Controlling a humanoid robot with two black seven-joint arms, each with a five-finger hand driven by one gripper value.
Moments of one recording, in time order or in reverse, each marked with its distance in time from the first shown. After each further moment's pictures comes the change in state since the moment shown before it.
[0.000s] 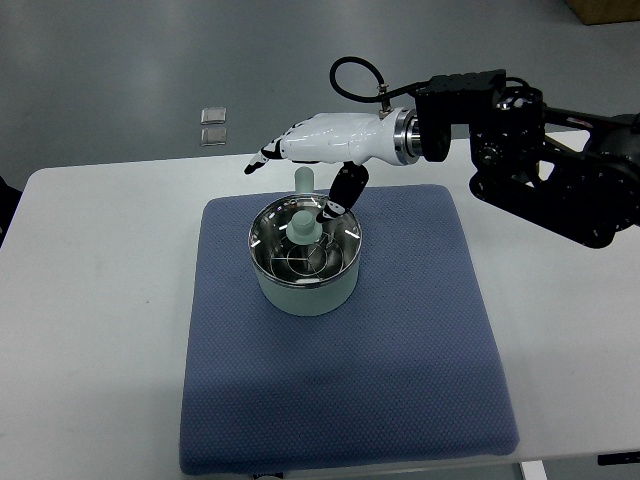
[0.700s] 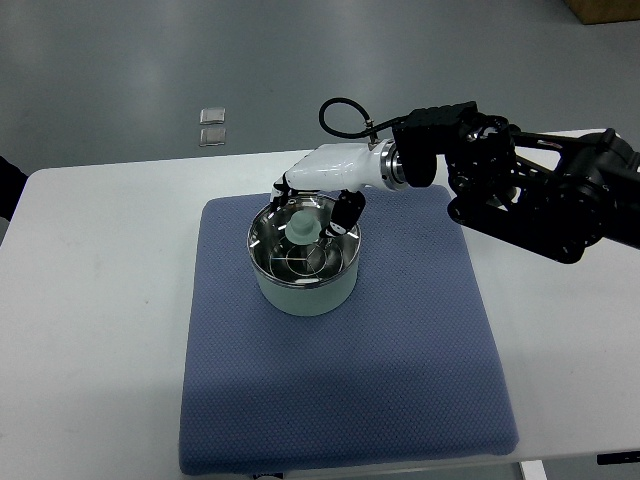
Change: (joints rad) left arm 0.000 0.000 0.000 0.000 0.000 0.000 0.000; right arm -0.001 0.064 -0.081 -0.074 -0.022 -0.004 -0.062
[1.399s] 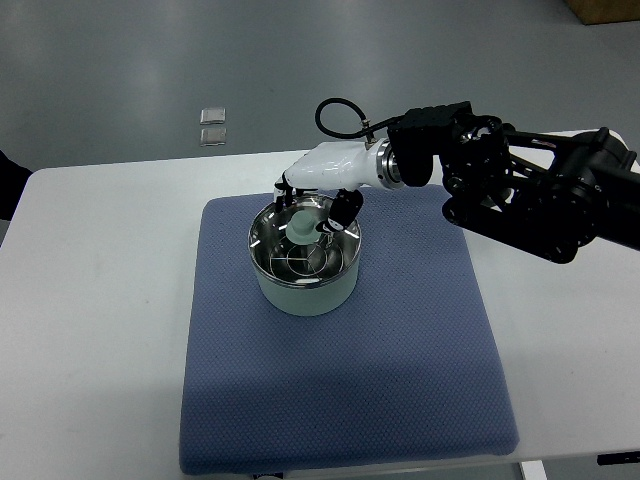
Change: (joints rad) left arm 0.000 0.000 0.000 0.000 0.000 0.000 0.000; right arm 0.006 0.019 -0.005 -0.016 -0.023 0.001 -0.015
